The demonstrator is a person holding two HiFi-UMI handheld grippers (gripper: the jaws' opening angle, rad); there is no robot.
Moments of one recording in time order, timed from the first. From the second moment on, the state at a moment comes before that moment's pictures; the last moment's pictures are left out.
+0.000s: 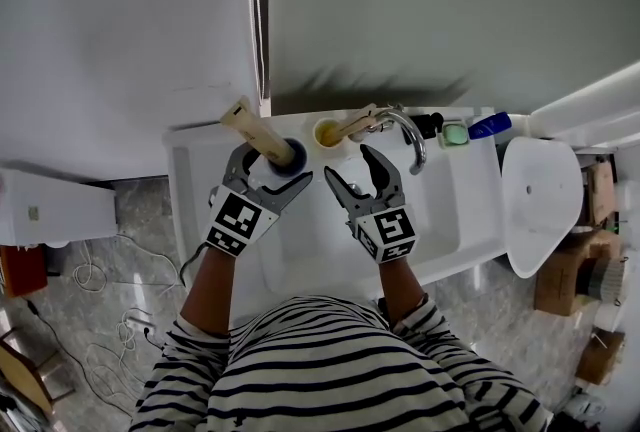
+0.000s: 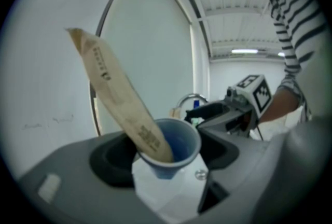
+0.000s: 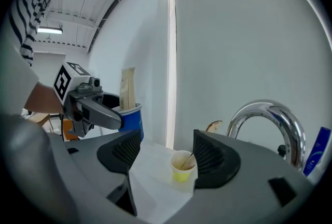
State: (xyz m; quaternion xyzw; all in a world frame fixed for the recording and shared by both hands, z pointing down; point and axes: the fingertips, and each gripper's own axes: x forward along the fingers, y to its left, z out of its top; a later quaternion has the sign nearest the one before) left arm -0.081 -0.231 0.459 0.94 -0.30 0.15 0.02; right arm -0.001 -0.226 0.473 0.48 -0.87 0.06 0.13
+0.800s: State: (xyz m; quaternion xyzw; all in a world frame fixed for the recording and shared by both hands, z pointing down) left arm -0.078 -0.257 0.484 0.94 -0.30 0.17 0.03; right arm 0.005 -0.234 0.476 0.49 -0.86 0.05 0.14
